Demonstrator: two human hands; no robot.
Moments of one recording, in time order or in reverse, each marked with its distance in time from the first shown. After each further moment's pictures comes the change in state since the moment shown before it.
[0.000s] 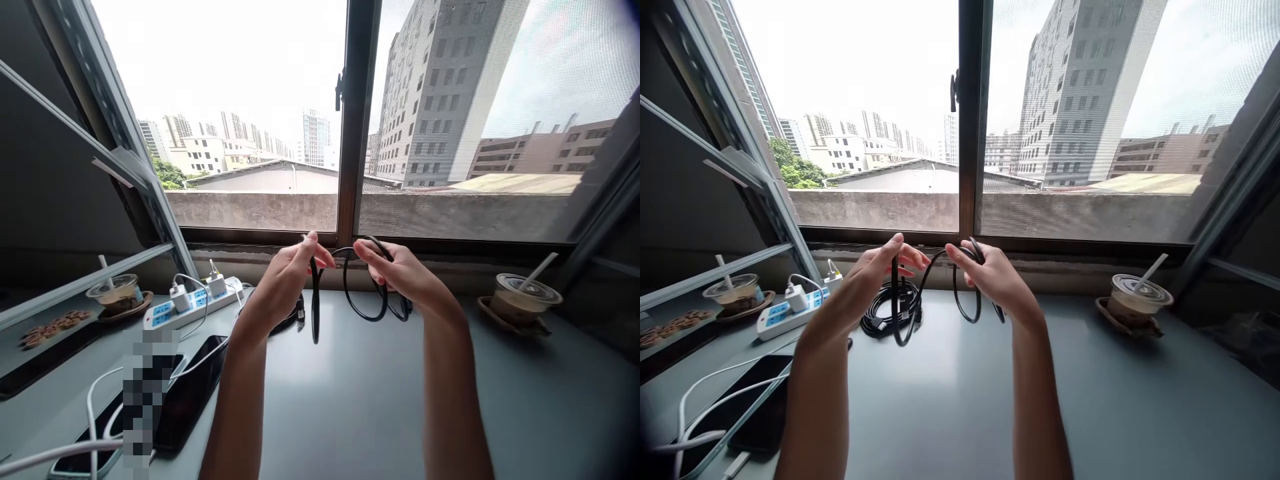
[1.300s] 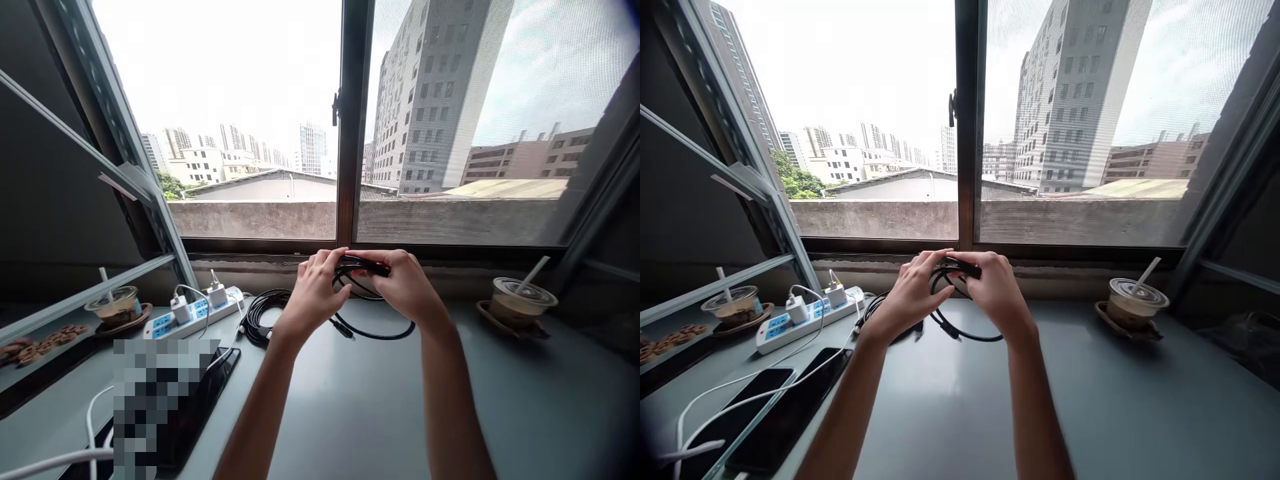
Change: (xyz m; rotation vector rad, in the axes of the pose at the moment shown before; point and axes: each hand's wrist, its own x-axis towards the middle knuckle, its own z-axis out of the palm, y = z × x) left_hand 0.011 -0.028 0.028 0.590 -0.040 0.223; right_hand -0.002 0.001 0.009 -0.302 0.180 -0.374
